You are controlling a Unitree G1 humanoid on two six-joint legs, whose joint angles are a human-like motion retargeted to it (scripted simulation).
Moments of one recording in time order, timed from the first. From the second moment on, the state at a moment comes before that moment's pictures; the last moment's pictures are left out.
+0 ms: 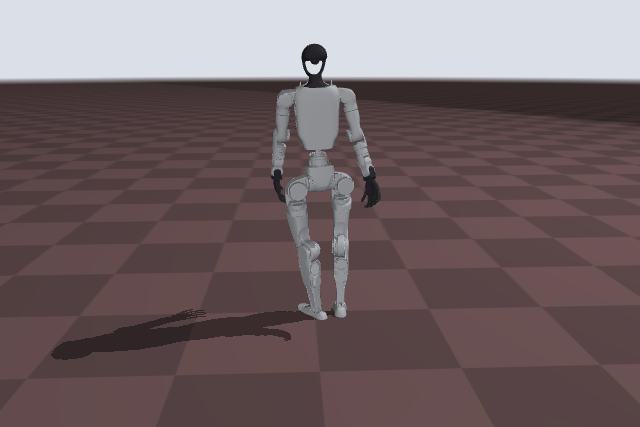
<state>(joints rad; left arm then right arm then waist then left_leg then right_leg) -0.24 0.12 0.15 1.54 0.07 0.05 -0.17 0.09 -0.21 0.10 1.70 -0.60 0.13 0.24 -0.13 0.03 -0.09 -0.01 -0.02 0.39 0.00 -0.23 0.06 -0.06 0.03 -0.27 0.05 -0.08 -0.05</state>
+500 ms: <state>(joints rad) -0.13 0.11 0.24 1.70 0.14 0.07 -0.19 -0.07 -0.07 0.26 1.54 -0.55 0.02 0.25 -0.09 0.05 -0.09 -0.01 -0.01 0.42 0.01 -0.20 0.04 -0.07 0.05 -0.22 0.06 -0.07 -0.07</state>
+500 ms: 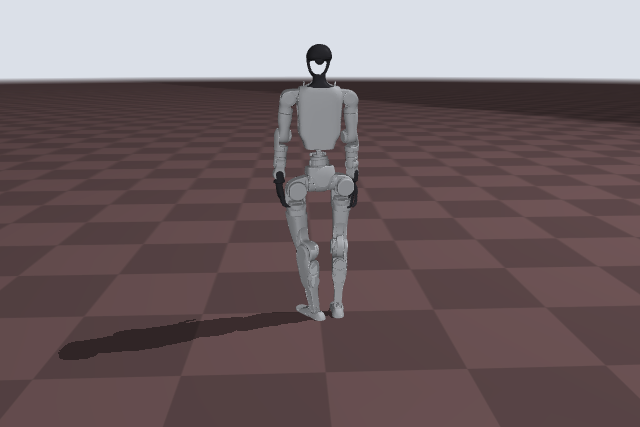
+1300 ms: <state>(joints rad) 0.01 0.13 0.26 1.59 0.12 0.06 -0.21 0.05 -0.21 0.09 1.64 -0.63 0.10 0.27 -0.05 0.06 -0.07 -0.04 0.01 0.40 0.04 -0.22 0.04 -0.20 0.00 -0.26 0.07 0.00 -0.02</state>
